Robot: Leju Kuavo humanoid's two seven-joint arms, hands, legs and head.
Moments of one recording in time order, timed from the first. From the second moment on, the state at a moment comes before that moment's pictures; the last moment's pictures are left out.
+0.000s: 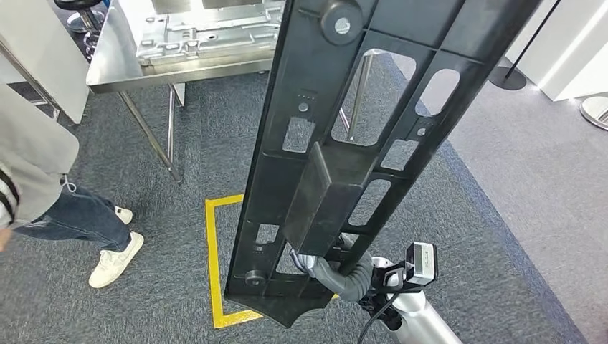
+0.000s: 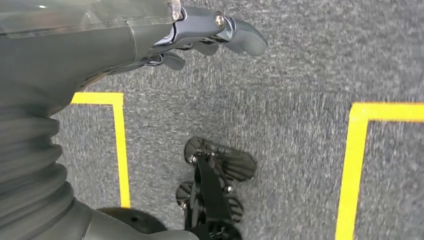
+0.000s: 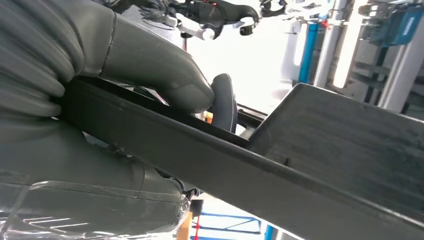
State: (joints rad) left arm -0.03 -0.04 0.61 -0.20 -0.31 0.12 -0.44; right arm -0.23 -0.04 0.53 -1.57 -0.18 0.53 -0.59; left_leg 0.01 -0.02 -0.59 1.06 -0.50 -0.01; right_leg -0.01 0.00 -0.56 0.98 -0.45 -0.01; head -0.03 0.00
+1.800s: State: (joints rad) left arm -0.03 -0.05 0.65 -0.20 -0.33 0.13 -0.45; right arm -0.25 -0.02 0.53 -1.54 -0.20 0.55 -0.59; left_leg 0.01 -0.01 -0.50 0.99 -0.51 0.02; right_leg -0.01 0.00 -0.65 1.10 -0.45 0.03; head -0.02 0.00
